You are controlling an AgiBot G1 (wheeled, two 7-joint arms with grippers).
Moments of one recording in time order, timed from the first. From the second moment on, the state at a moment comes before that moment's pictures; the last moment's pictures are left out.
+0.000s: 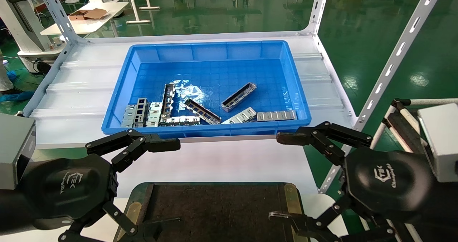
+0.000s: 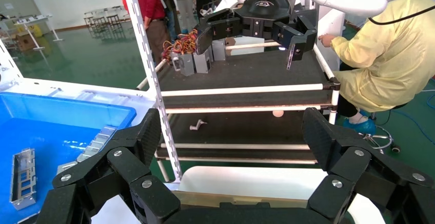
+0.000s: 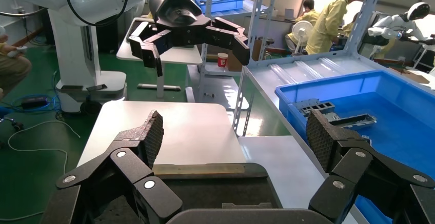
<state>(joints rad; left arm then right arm) -1.08 0.61 0.28 -1.28 0.73 1.49 -0.19 1.11 -0.56 -0.41 1.27 -0.64 -1.45 0.12</state>
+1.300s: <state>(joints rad) -1.08 0.61 0.28 -1.28 0.73 1.49 -0.19 1.11 -0.56 -0.41 1.27 -0.64 -1.45 0.12</state>
